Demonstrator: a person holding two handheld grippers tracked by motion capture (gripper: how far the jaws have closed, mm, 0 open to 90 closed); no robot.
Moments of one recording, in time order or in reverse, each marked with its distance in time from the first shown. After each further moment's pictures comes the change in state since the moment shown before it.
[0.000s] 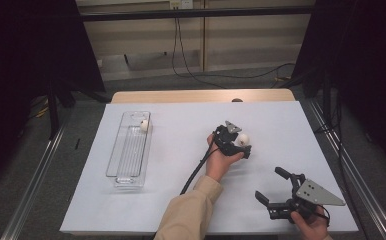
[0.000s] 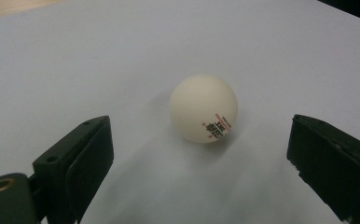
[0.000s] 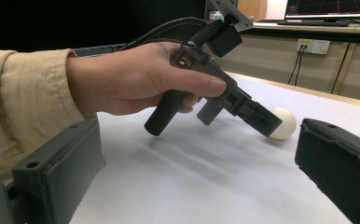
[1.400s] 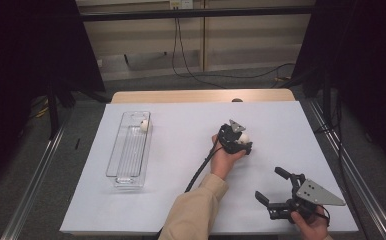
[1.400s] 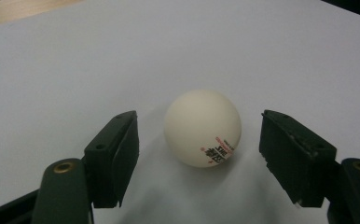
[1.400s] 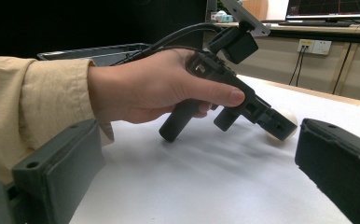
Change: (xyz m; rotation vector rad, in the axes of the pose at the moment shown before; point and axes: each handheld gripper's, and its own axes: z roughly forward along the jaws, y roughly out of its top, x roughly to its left) left arm -0.002 0.003 0.016 -0.006 0.009 0.026; right arm 0.000 0.000 0.000 -0.003 0.005 0.002
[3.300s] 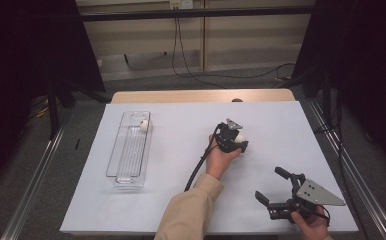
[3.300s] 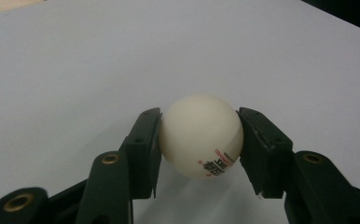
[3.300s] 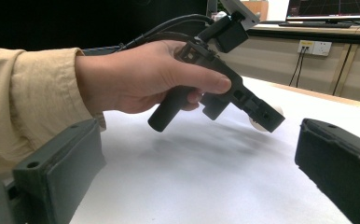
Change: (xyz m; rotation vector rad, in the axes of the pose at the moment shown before) left arm 0.006 0.005 -0.020 0.030 -0.061 -0.034; right arm 0.000 0.000 0.000 -0.002 0.002 -0.002
